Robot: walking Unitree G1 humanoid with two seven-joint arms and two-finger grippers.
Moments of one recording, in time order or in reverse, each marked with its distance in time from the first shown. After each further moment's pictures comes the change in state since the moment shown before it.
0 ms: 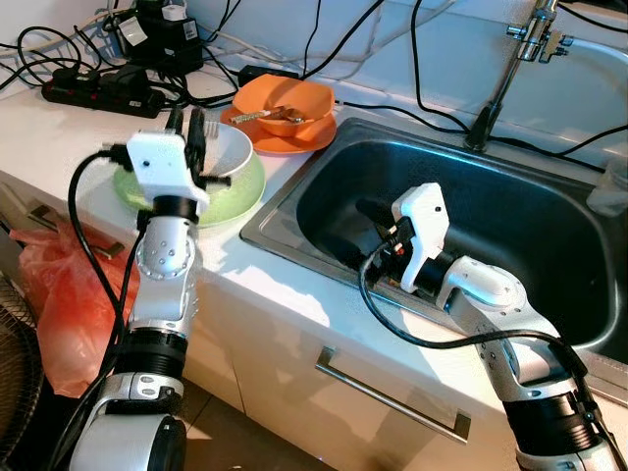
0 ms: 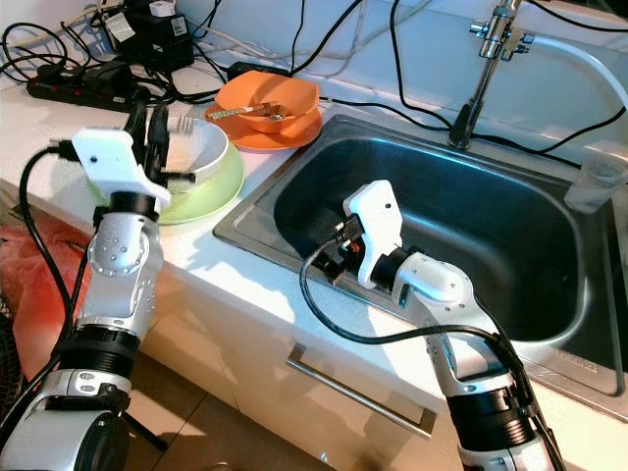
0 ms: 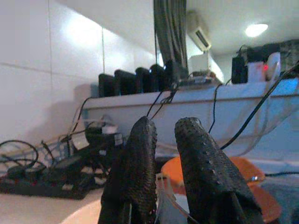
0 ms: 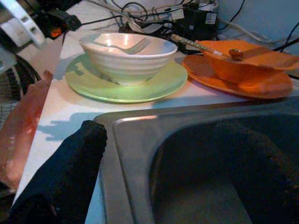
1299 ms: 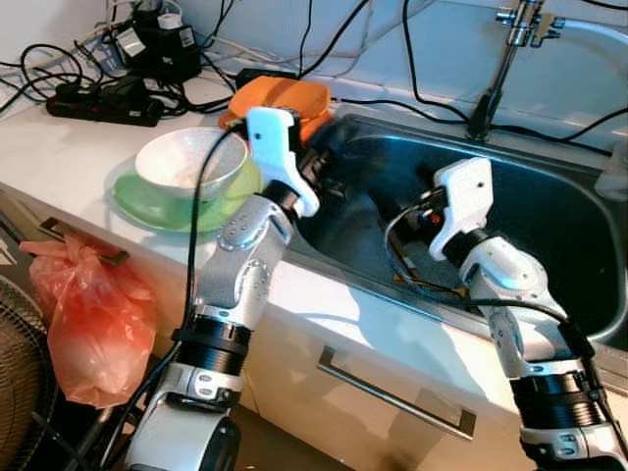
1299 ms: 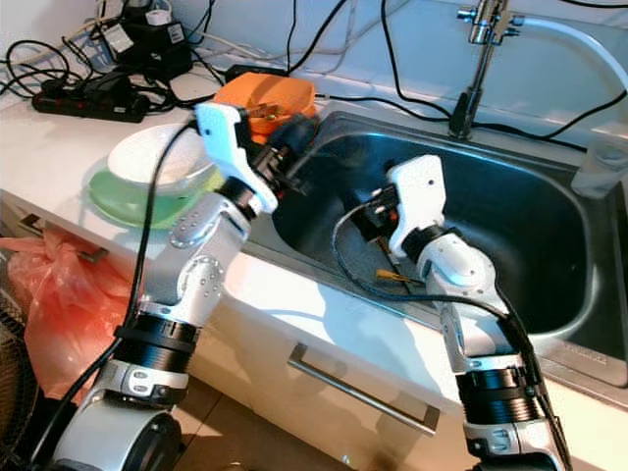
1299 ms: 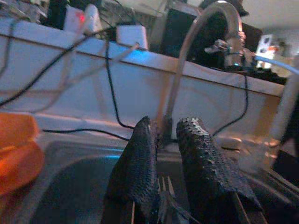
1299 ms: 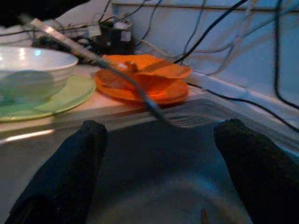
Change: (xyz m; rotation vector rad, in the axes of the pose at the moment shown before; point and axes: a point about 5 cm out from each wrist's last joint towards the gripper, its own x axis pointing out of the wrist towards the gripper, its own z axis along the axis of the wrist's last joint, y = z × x) left arm 0.004 -0.115 0.024 -0.575 0.252 -0.573; right arm -0.009 -0.042 0.000 -0.107 -0.034 -0.300
